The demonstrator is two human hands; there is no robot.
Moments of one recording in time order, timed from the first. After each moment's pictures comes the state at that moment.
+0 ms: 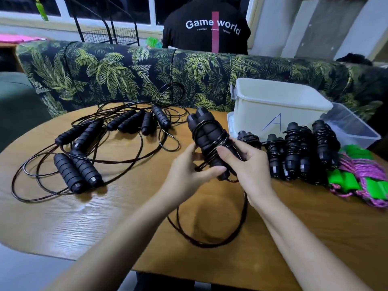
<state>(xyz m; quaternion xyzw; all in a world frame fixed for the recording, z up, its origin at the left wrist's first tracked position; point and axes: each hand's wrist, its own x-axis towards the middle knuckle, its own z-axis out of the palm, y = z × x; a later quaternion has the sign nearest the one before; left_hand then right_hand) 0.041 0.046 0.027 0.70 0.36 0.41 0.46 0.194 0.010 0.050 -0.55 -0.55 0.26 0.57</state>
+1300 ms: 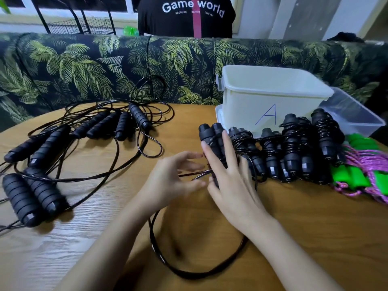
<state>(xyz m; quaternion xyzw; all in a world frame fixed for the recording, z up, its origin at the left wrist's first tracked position) 0.043 0.099 0.000 0.77 0.37 0.33 0.41 0.207 0.023 0.002 -0.67 -0.70 0.02 0.26</state>
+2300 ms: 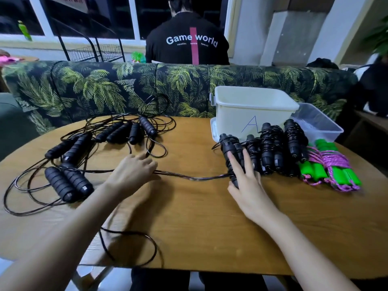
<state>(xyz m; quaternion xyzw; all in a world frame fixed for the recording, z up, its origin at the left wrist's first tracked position) -0.041 0.106 0.010 0.91 0.33 0.10 -0.22 0.243 -0.039 0.018 -0.71 -0.64 0.15 0.24</state>
